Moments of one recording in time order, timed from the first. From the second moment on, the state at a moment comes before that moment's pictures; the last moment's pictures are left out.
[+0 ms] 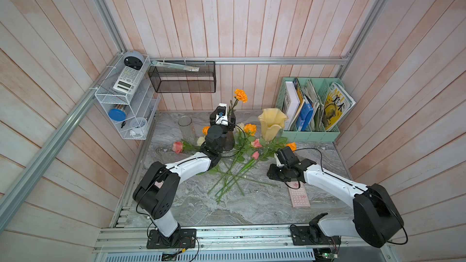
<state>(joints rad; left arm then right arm) -0.63 1.64 1.04 0.83 -0.45 0.12 0.53 1.34 0.73 -0.50 -0.11 0.65</state>
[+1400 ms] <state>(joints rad) -0.66 1.43 0.85 -0.30 -0.33 -0.96 0.53 1.30 0.63 -0.45 -0.16 0.65</state>
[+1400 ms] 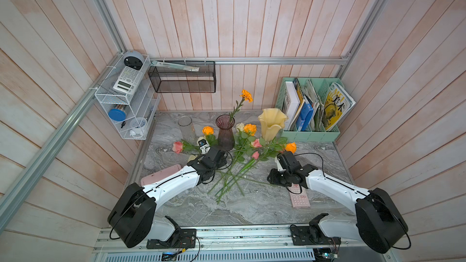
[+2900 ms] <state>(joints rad) -0.60 1.69 0.93 -0.21 -0.20 -0.95 0.53 1.31 0.60 -0.41 -0.16 0.65</state>
